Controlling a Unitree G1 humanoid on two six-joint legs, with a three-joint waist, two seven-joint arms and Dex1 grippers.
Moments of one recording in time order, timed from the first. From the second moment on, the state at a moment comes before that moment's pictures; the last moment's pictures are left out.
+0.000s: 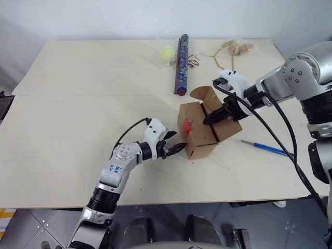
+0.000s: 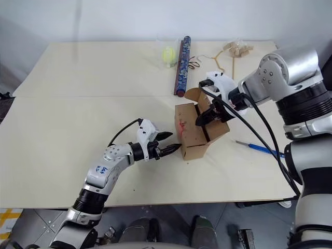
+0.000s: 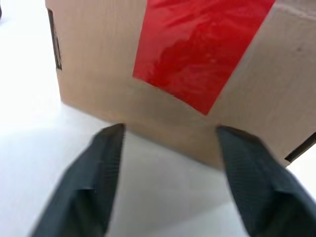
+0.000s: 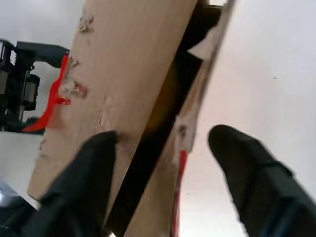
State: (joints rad) left arm -0.44 0.23 -0.17 -0.03 -0.21 0.45 -0.66; right arm -1.39 -0.81 0.49 0.32 0.88 1.61 0.56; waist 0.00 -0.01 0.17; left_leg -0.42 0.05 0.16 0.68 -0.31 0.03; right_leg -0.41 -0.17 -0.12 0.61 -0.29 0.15
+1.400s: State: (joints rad) left arm -0.78 0.27 -0.26 0.05 -0.19 0.46 -0.80; right arm -1.27 -0.85 0.32 0.28 0.91 1.61 0.39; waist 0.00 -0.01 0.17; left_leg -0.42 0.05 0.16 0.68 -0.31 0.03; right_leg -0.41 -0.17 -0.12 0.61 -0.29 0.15
